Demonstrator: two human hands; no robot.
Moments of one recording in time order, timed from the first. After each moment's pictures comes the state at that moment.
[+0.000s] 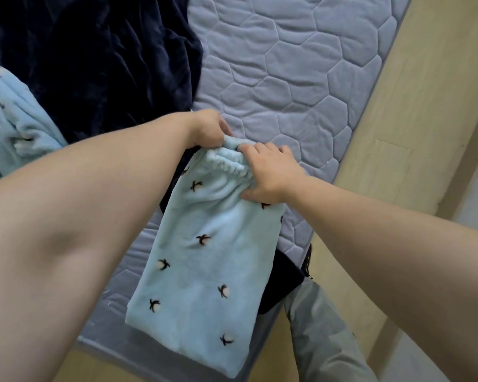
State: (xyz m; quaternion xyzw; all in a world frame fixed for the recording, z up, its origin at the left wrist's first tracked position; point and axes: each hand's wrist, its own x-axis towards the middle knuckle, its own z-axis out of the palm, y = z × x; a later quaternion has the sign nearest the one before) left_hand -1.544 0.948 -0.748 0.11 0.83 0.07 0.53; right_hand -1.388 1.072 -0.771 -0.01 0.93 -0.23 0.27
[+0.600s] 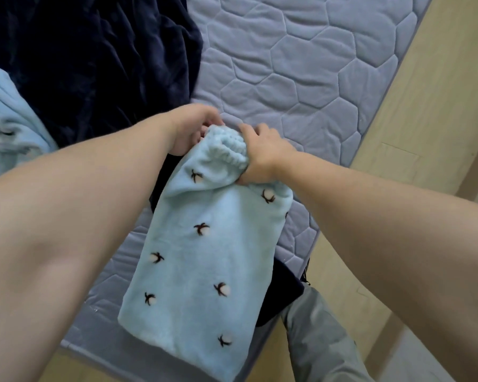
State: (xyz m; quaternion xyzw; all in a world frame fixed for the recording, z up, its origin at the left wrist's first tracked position) left_hand -1.558 0.930 -0.782 -0.22 0.68 0.35 0.61; right_hand -1.441 1.079 -0.788 0.06 0.88 -0.27 0.38
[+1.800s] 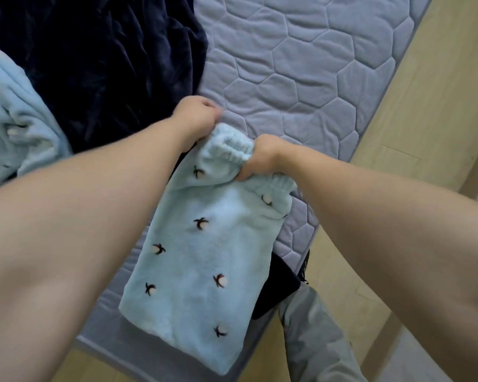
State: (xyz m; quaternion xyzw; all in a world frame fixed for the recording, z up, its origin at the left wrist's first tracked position) left_hand -1.537 0.942 -0.756 -0.11 0.86 0.33 0.37; right_hand -1.442 1.083 -0.784 0.14 0.80 -0.36 0.46
